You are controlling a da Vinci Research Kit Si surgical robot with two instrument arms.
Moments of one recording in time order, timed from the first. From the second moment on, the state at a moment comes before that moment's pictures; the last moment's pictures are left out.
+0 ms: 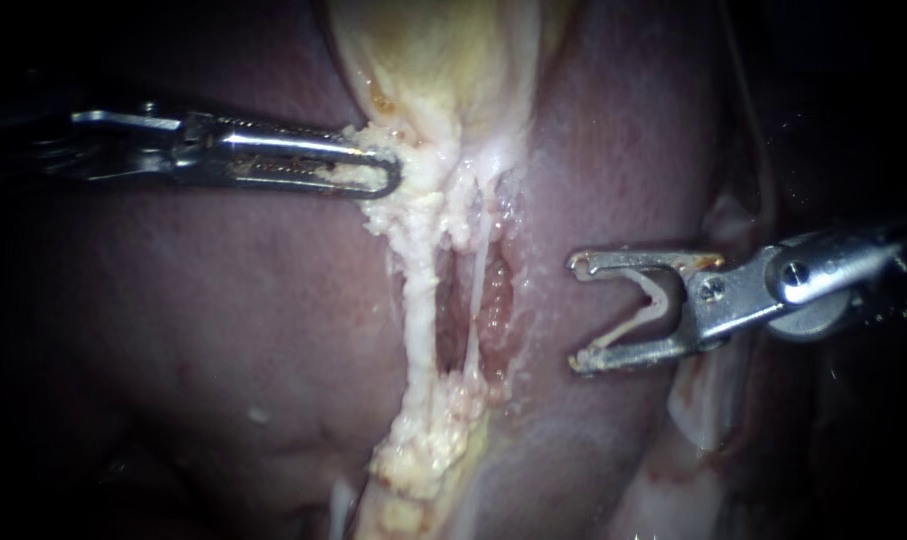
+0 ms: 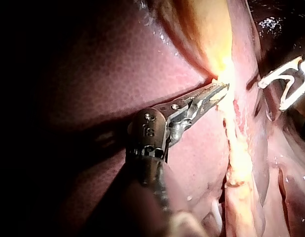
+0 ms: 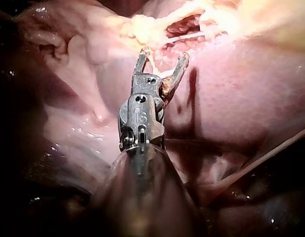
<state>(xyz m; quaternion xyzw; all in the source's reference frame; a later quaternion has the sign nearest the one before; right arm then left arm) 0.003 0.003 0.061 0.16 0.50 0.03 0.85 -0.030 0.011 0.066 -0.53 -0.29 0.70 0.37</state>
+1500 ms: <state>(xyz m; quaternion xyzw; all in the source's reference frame) 0.018 -0.001 0.067 0.27 0.57 0.05 0.78 -0.024 0.014 0.059 -0.54 -0.28 0.69 0.39</state>
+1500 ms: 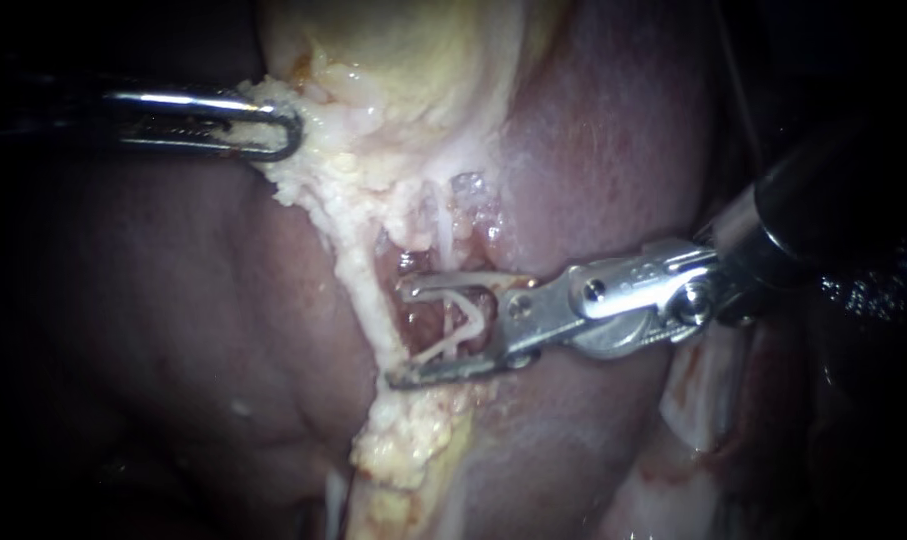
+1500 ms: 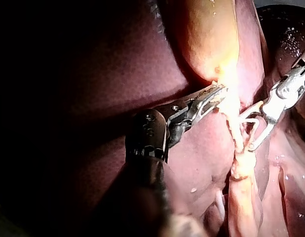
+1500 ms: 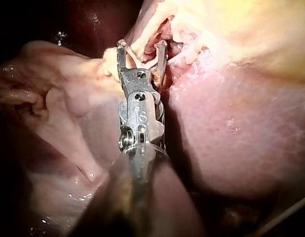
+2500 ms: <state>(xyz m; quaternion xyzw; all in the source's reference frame) 0.022 -0.007 0.064 0.37 0.60 0.03 0.71 -0.024 0.014 0.060 -0.54 -0.28 0.69 0.39</state>
